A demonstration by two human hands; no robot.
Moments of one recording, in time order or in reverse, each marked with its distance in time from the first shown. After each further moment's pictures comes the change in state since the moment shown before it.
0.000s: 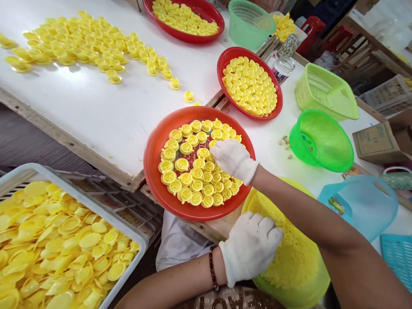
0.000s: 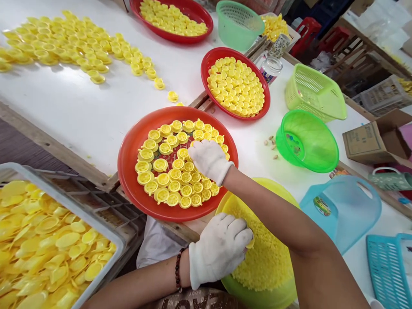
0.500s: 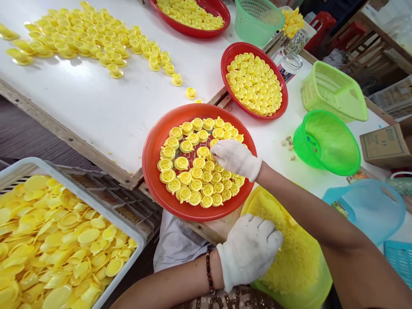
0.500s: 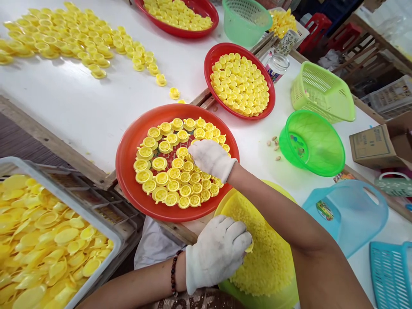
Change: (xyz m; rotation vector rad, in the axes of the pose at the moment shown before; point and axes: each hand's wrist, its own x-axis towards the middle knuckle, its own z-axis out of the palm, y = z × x) left_hand 0.000 -0.001 0.003 -0.038 0.090 -0.004; right_hand 0.007 0.012 0.005 0.155 -0.031 -0.096
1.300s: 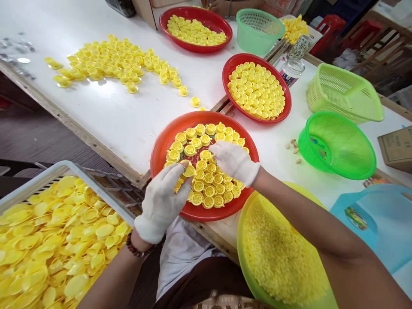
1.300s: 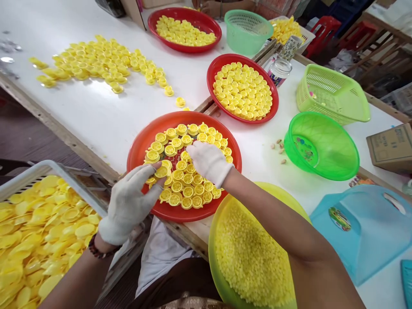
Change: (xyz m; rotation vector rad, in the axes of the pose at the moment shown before) left_hand -0.041 -0.106 -0.126 0.363 0.415 -0.457; right_hand -0.006 -0.018 -0.015 0.072 0.091 0.134
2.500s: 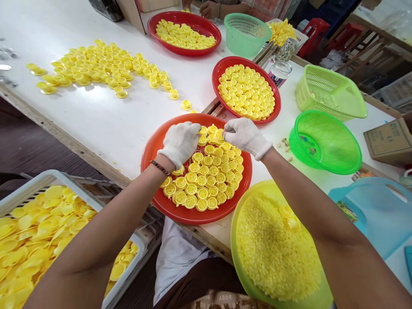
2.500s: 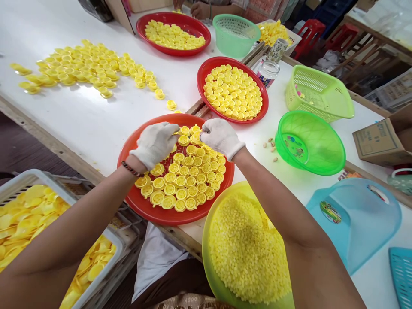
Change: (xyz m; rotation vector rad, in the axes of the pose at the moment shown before) left_hand 0.143 -0.008 0.049 0.419 -0.435 0.030; right_hand 0.011 0.072 -0.032 0.447 0.243 0.220
